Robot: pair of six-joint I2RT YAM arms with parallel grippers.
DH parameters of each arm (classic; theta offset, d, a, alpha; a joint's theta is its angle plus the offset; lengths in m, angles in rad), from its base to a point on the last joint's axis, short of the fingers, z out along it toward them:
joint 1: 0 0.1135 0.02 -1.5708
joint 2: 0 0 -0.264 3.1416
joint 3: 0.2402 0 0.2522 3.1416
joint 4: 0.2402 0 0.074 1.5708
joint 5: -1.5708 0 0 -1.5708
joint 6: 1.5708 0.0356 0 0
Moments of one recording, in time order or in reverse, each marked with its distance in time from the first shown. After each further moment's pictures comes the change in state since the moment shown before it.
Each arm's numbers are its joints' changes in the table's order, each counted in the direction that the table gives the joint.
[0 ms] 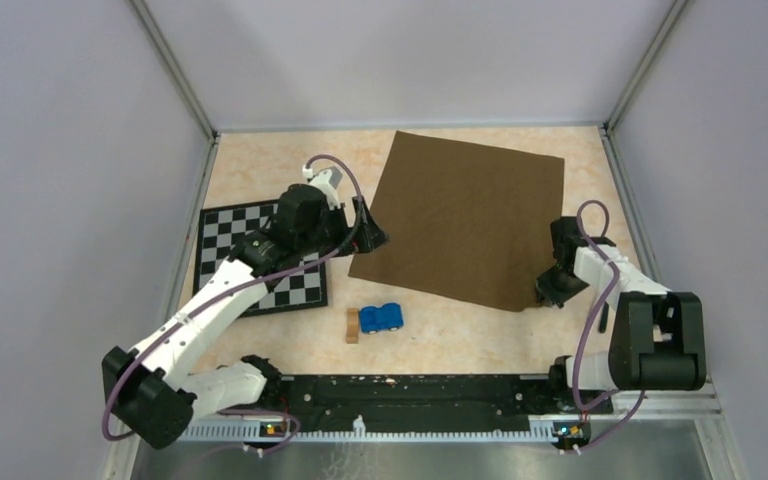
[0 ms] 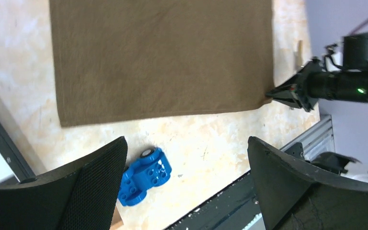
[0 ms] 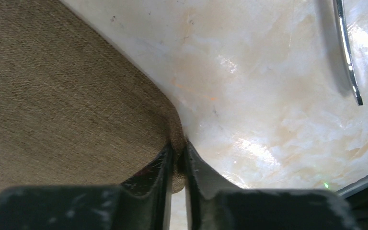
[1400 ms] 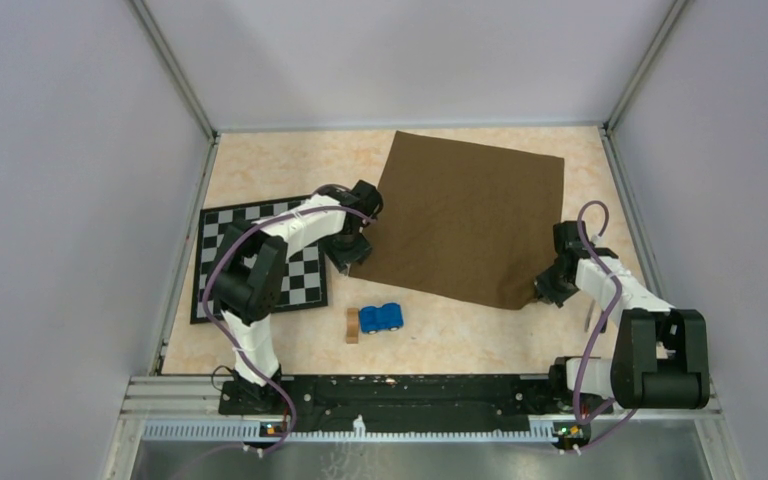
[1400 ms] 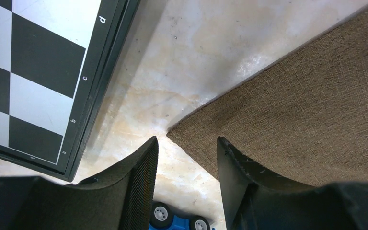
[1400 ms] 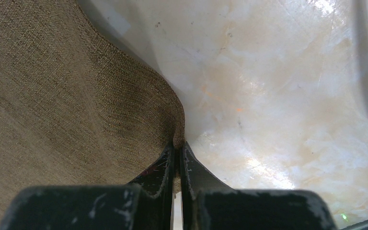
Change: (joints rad) left arm 0.013 0.790 0.324 0.491 0.442 -0.600; right arm 0.000 -0.085 -0.074 -0.136 0.026 -0.057
